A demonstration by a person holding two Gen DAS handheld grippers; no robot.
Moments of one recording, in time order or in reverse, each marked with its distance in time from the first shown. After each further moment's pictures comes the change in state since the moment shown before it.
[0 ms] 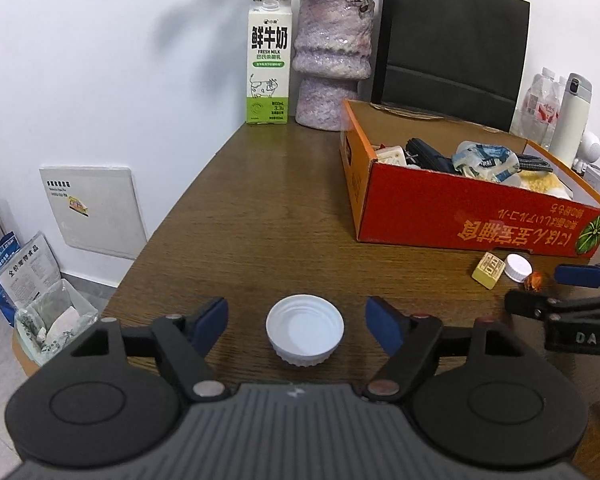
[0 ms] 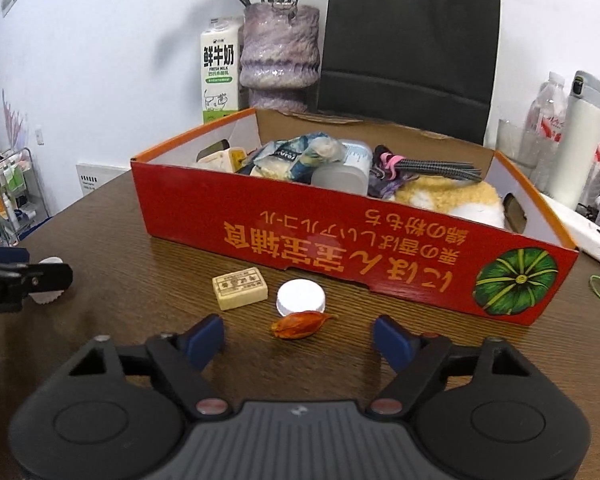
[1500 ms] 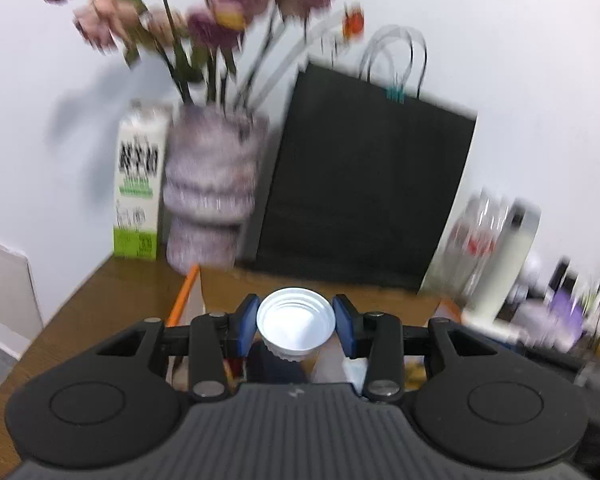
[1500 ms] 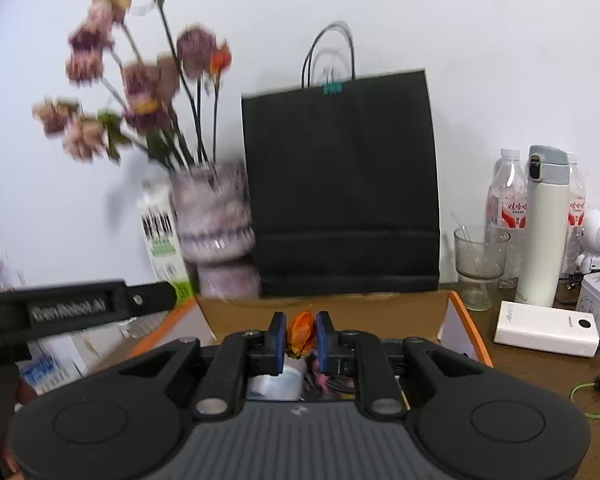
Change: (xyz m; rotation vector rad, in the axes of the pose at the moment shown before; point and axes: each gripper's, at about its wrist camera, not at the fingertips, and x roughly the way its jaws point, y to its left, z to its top) left arm 0.051 -0.106 0.139 -0.068 -0.215 -0.202; right arm -0.001 -0.079 0.106 0.178 -0.268 -0.041
